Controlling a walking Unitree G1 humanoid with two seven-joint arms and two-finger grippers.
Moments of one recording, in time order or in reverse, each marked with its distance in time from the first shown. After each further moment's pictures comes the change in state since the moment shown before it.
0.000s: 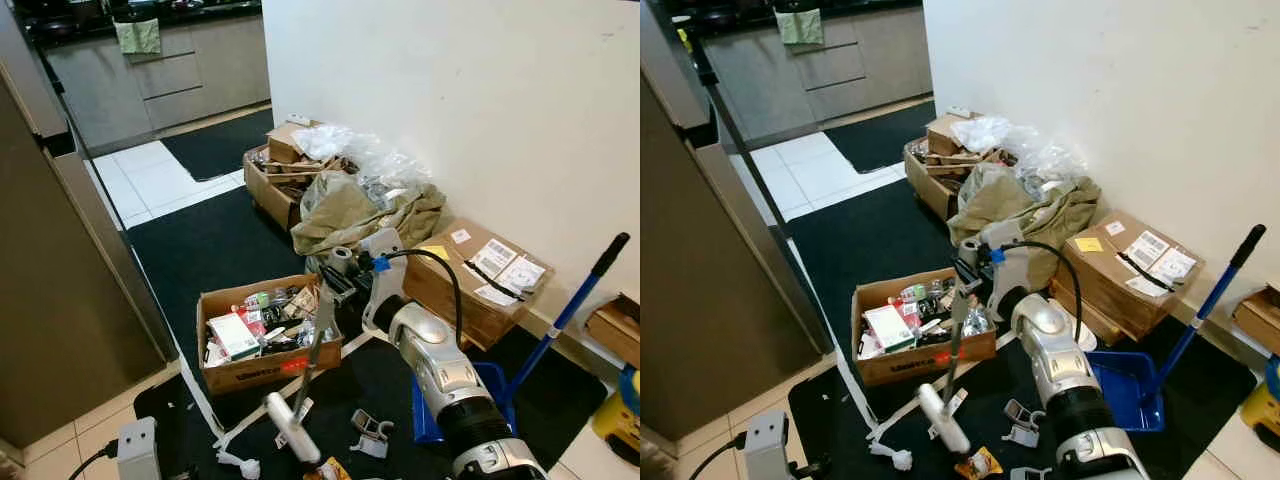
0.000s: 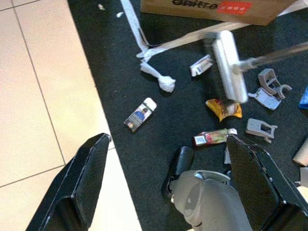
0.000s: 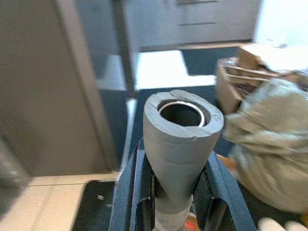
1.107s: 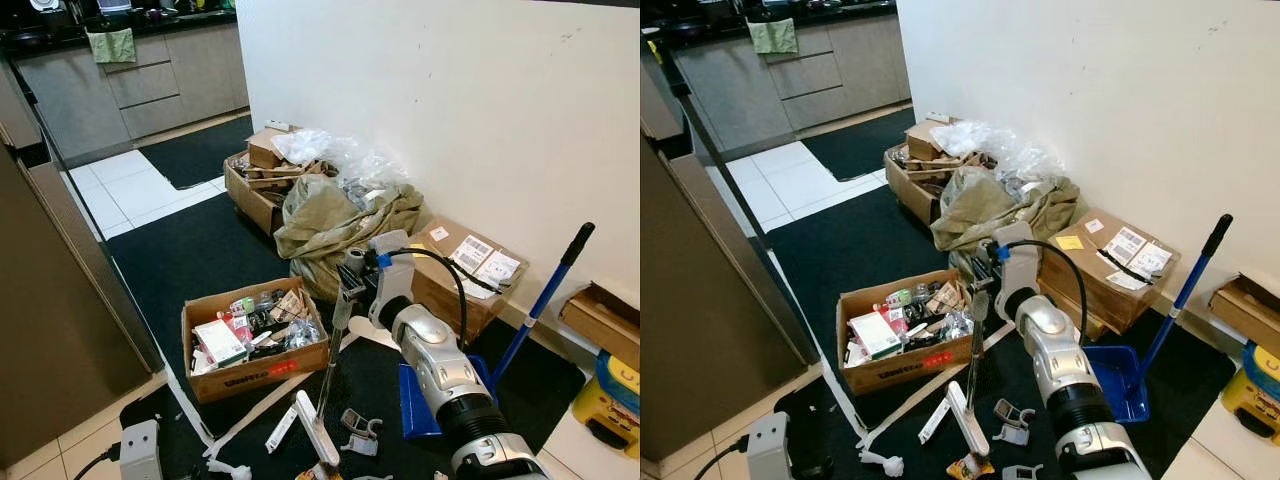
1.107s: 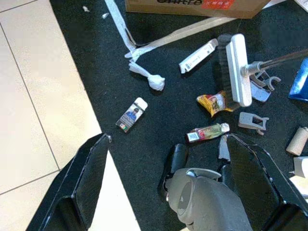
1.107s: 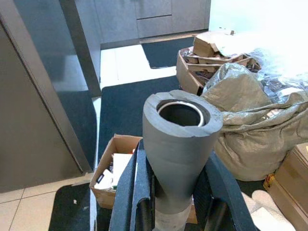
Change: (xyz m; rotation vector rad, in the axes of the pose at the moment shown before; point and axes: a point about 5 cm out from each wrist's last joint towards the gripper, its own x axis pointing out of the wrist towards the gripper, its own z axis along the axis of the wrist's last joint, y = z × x) left arm -0.001 0.000 -0.003 0.000 0.010 -0.012; right arm 0.003 -0.007 -0.007 0.033 0.028 -0.124
